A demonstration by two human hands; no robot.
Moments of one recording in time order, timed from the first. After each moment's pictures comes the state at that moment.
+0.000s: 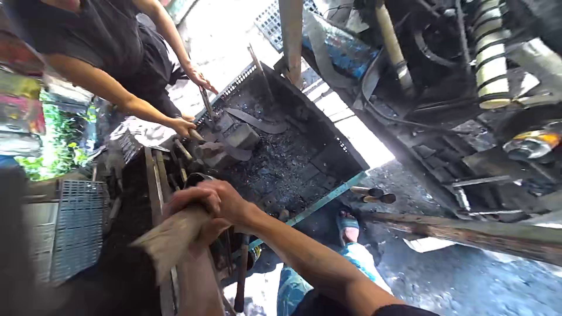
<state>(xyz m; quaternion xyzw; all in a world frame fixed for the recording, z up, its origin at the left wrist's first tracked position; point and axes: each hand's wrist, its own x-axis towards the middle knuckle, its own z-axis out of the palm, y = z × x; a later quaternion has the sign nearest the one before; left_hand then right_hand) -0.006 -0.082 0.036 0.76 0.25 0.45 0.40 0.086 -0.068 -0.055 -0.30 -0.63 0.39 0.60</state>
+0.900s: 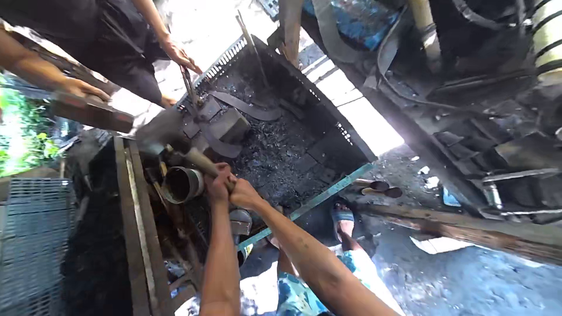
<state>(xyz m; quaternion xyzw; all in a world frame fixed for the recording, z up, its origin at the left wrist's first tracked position) -0.029 -0.023 -0.256 0.50 0.55 0.45 0.50 0.071 -0.058 -0.284 -0.53 -0.50 0.61 0.31</state>
